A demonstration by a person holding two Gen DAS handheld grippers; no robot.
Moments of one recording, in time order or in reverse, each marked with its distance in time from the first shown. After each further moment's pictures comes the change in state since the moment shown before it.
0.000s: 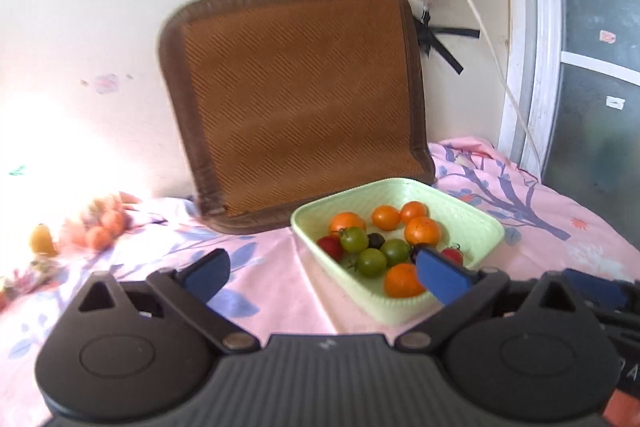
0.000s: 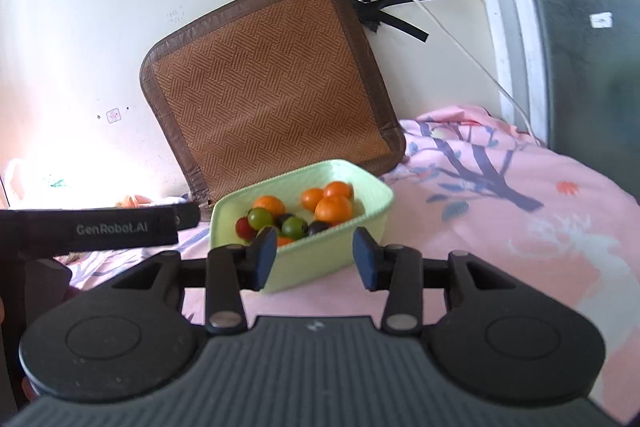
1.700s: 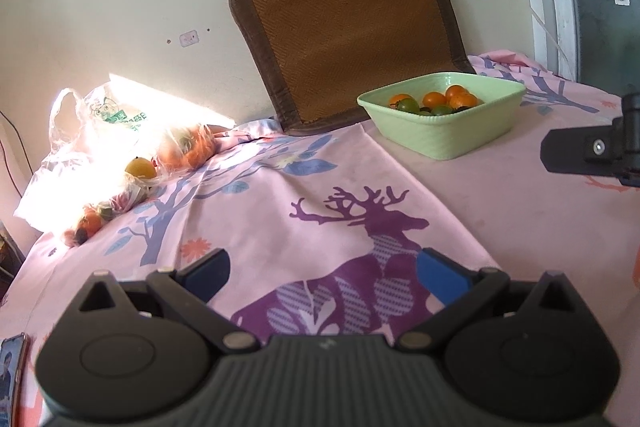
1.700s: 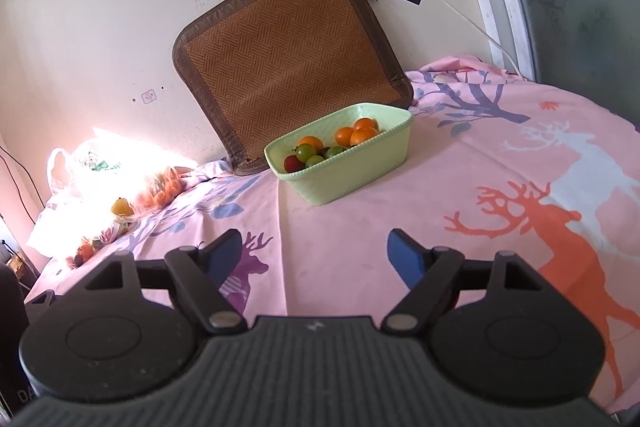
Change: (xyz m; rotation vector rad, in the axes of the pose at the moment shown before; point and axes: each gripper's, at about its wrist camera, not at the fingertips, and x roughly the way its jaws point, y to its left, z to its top) left arm -0.072 -0.006 -0.097 0.108 0.107 0.231; right arm -0.062 0.034 -0.038 0.114 0.079 0.033
